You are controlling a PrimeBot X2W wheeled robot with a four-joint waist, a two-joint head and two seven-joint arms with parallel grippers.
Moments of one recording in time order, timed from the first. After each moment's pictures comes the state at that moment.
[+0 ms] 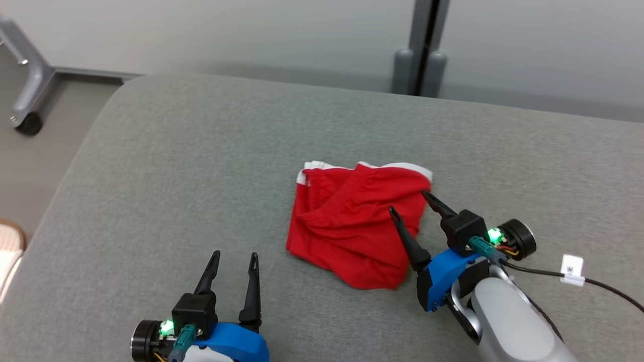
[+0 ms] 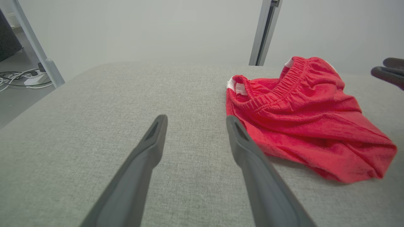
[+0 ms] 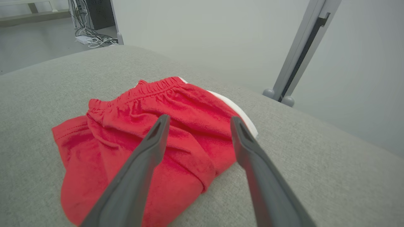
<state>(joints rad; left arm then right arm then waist) -0.09 0.05 -0.27 0.38 -0.18 0.04 -0.26 -0.47 -0.05 0.28 0.66 -0.02 0.13 -0.24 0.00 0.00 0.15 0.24</state>
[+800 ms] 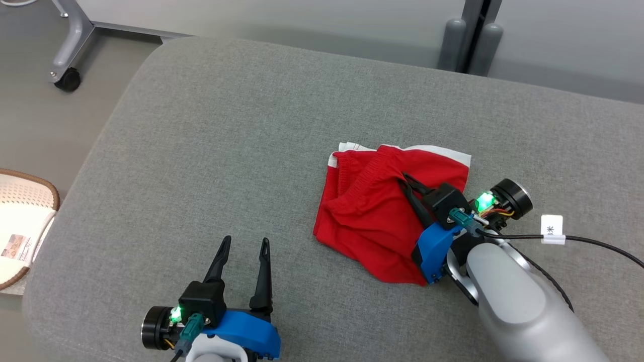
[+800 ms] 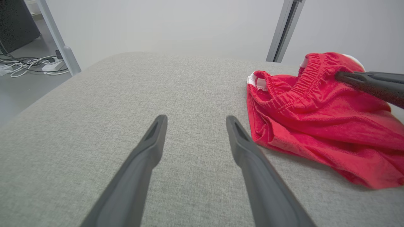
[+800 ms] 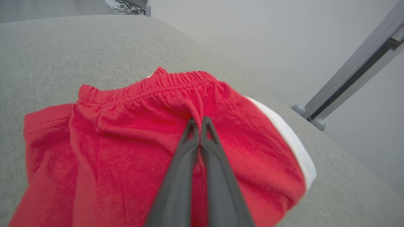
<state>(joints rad) -0.13 0.05 -0.33 0.35 -0.23 0.07 -0.26 -0.66 -0.07 0.37 0.85 -0.13 0.13 -0.26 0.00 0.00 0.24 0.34</state>
